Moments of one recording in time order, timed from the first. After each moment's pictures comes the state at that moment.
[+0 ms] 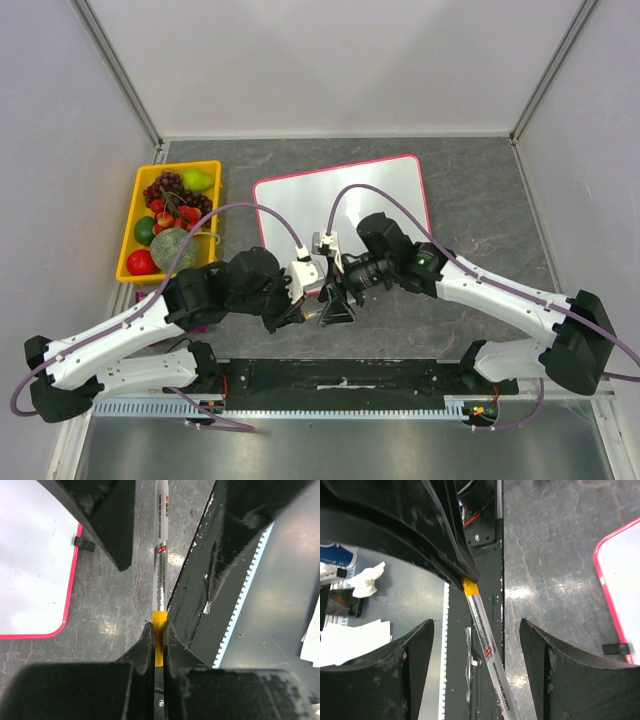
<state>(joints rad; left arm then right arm) -1.08 0.92 0.98 -0.84 0.19 -0.01 0.89 1.28 0.98 -0.30 -0.81 0.03</state>
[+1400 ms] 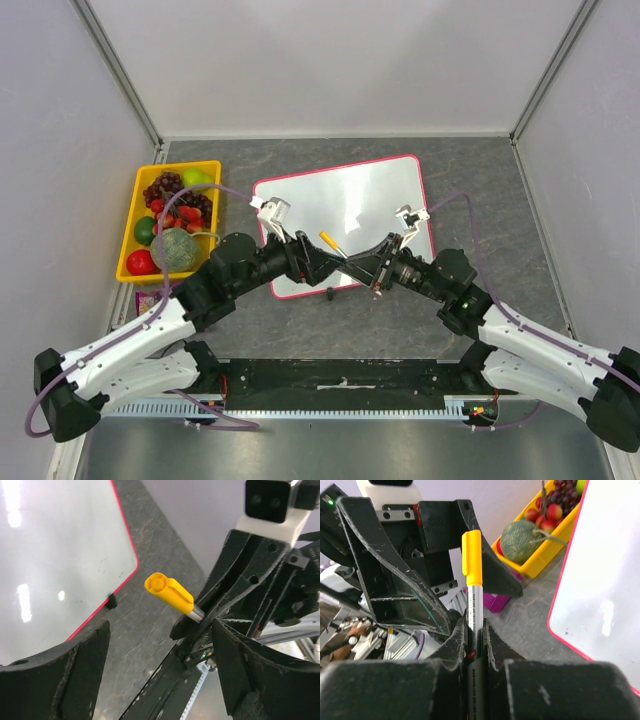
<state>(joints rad) -0.91 0.86 0.75 -0.06 0.05 -0.64 0.82 0.89 0.49 0.50 -0.32 0.76</state>
